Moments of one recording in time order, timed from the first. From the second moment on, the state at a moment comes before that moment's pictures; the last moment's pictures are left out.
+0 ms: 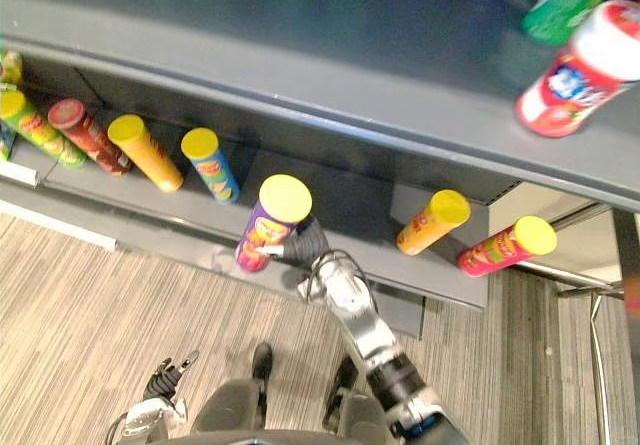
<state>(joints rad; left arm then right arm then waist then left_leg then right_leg) 0.05 0.10 0.23 0.96 -0.08 -0.12 0.13 -0.33 -0.09 0.35 0.23 0.07 -0.16 -0.05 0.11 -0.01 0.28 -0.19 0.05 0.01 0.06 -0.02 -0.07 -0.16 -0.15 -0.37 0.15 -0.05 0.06</state>
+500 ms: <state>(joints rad) -0.03 0.13 0.15 0.90 -0.12 -0.15 0.16 -0.68 -0.14 0.04 0.49 -0.12 -0.11 -0.29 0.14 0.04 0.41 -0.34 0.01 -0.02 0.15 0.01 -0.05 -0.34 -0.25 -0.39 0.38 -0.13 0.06</state>
